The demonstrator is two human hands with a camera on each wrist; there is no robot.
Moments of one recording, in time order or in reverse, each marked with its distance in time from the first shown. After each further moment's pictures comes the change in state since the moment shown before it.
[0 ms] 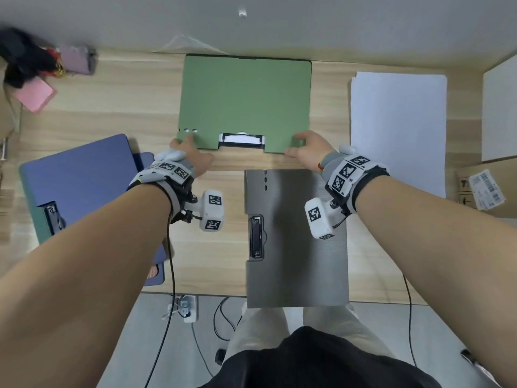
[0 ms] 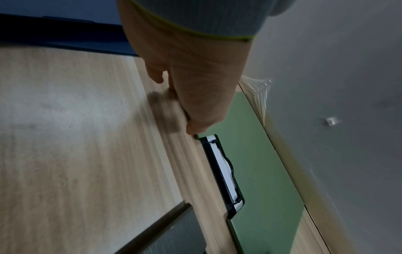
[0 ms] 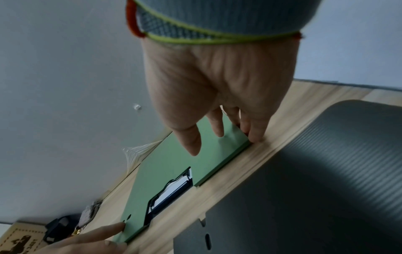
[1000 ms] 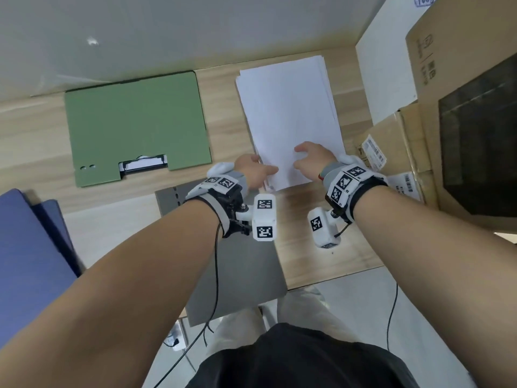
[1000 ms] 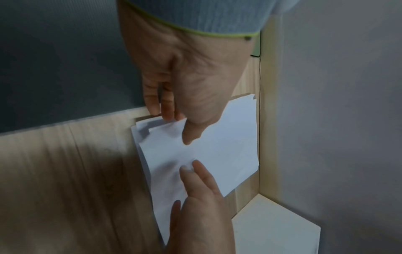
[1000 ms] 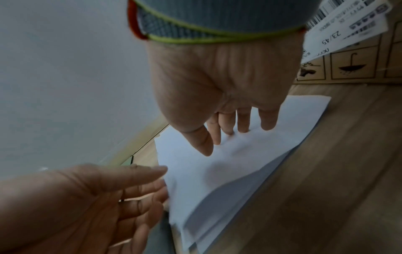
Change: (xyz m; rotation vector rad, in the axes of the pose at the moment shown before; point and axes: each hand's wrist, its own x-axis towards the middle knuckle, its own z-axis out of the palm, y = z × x) left_hand -0.135 0.249 0.123 -0.635 -0.484 0.283; right_hand -0.040 0.173 -0.125 -0.021 0.102 0.237
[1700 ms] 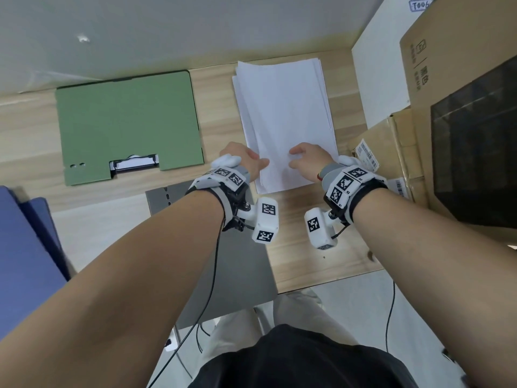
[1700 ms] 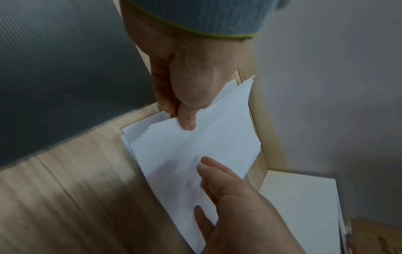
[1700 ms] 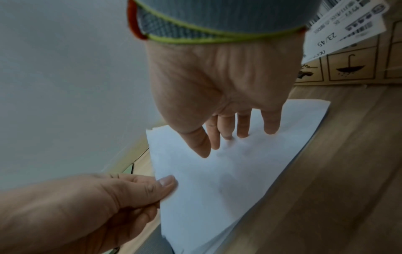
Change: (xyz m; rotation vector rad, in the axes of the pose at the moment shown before) left_hand 0.004 0.021 -0.003 0.386 0.230 0.045; right_hand 0.009 0.010 -0.008 0.042 -0.010 -0.076
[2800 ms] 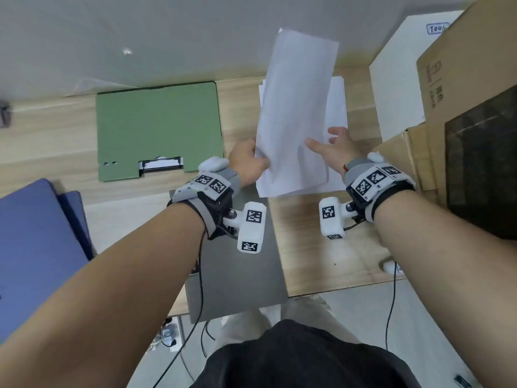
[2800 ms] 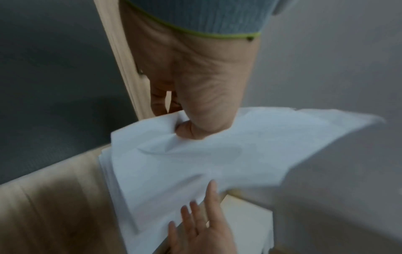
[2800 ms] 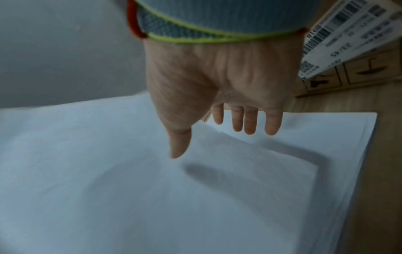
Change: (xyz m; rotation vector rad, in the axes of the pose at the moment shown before) left_hand -0.022 -0.010 -0.040 -0.242 -0.079 0.210; right_hand -0.011 -0.023 -0.030 0.356 0.156 0.037
